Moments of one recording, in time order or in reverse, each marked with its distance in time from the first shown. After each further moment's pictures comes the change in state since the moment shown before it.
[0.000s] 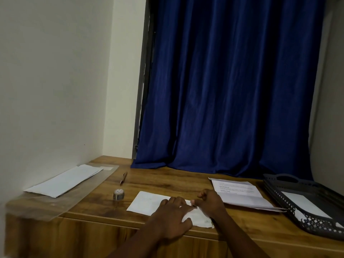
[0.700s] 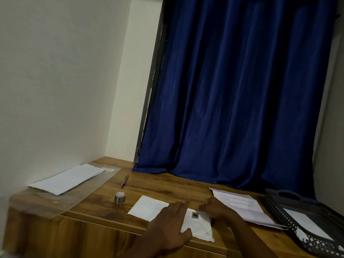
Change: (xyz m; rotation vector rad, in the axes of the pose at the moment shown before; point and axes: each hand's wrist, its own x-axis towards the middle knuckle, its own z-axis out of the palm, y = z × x) left_hand -0.010 0.009 -0.006 -0.107 0.074 -0.087; right_hand 0.006 -0.020 -0.043 -0.081 -0.329 0.088
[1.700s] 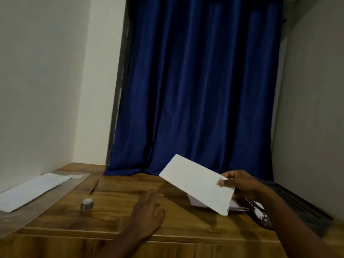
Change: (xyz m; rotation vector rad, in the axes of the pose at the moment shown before) left_hand 0.022 0.007 0.016 -0.266 0.374 -0.002; right_hand -0.081 0.066 -0.171 0.421 0.145 -0.127
